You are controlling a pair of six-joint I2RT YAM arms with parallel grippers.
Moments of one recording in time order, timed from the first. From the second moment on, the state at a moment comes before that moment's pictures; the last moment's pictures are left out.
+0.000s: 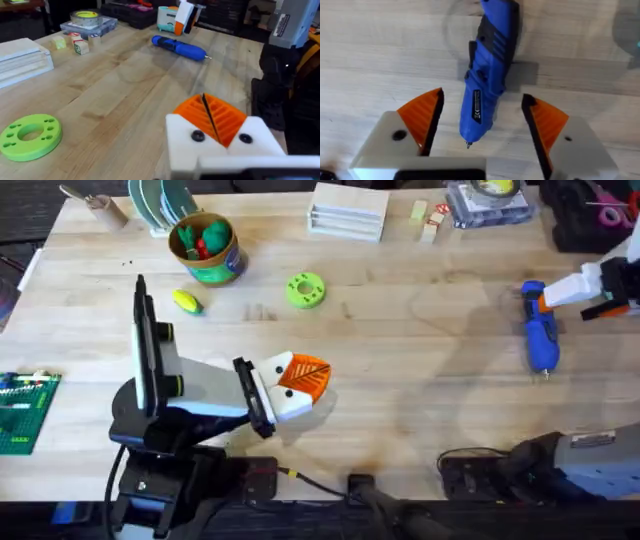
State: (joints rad) left arm -0.13 0.01 0.01 -0.10 1.04 -0.04; right arm -0.62 1.73 1.37 -1.16 -0.23 -0.61
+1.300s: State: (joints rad) left arm -0.13 0.01 0.01 -0.10 1.04 -0.04; right arm -0.53 1.86 1.37 -0.95 -0.23 -0.63
